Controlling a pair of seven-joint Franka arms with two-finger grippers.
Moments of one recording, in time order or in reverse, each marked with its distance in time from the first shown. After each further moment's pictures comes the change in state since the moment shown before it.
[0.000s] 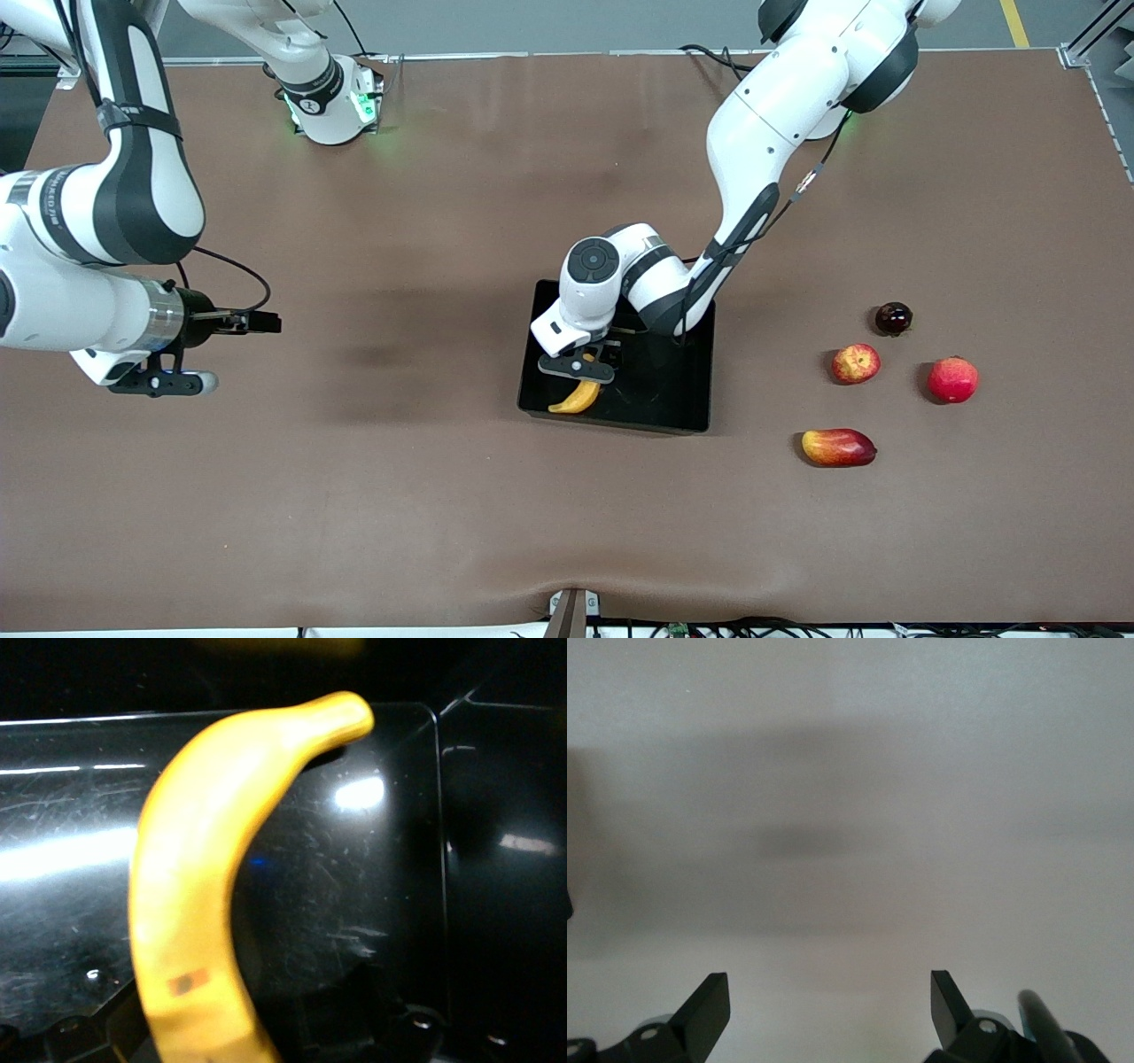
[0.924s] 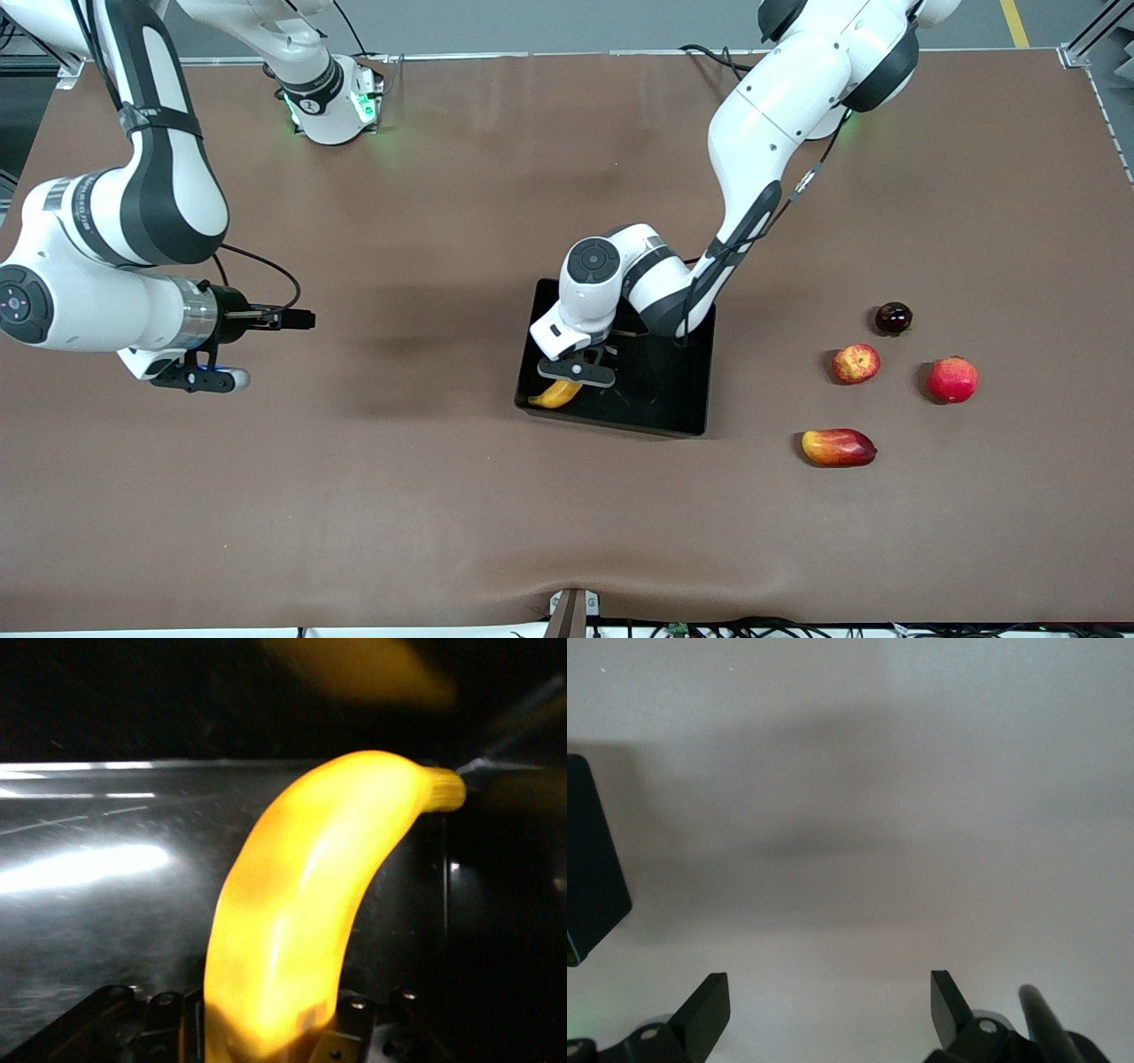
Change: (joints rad) left arm 0.008 -0.028 0.007 0.037 0.003 -0.053 0.006; right arm 0.036 0.000 0.001 -0.033 0.102 0.012 0.080
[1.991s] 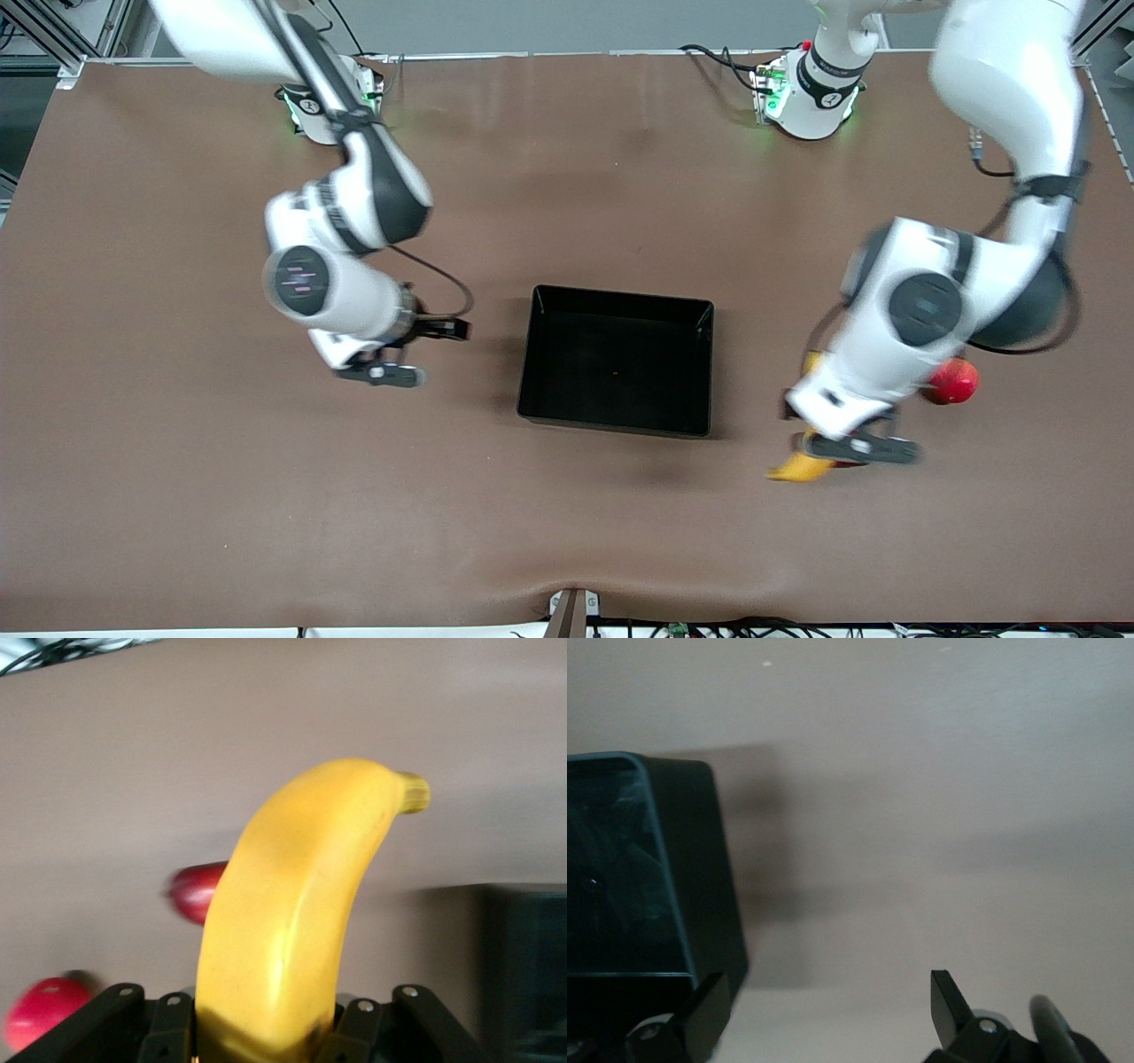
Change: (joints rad) left arm 0.566 -0.321 -0.013 -0.046 -0.064 -0.360 0.578; right arm 0.381 0.165 0.006 -0.001 0.003 0.387 0.406
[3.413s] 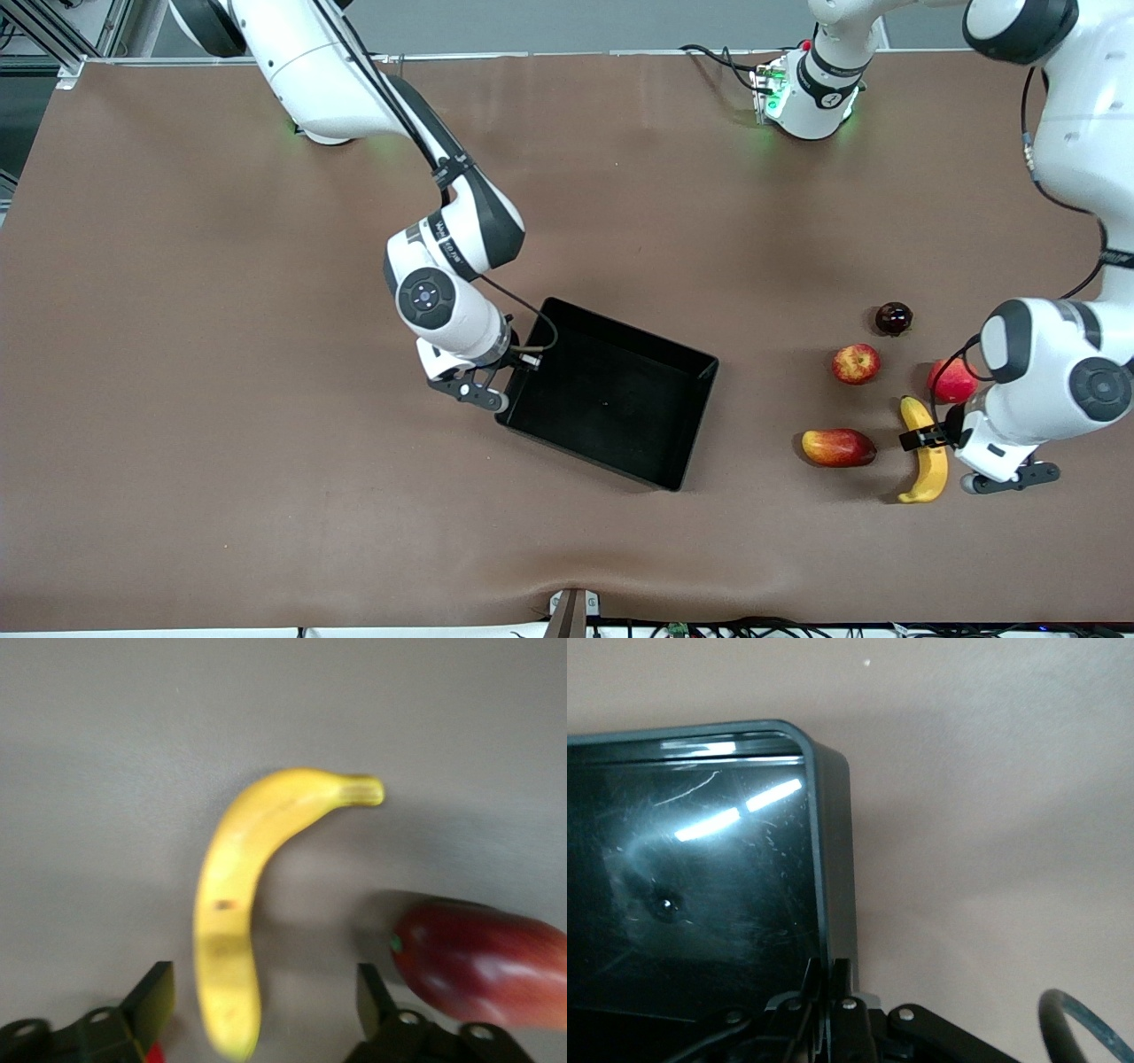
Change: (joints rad) left arm 0.322 0.153 -0.080 -0.036 -0.012 0.161 -0.053; right arm 0.086 0.222 -0.015 0.211 0.050 0.119 0.241
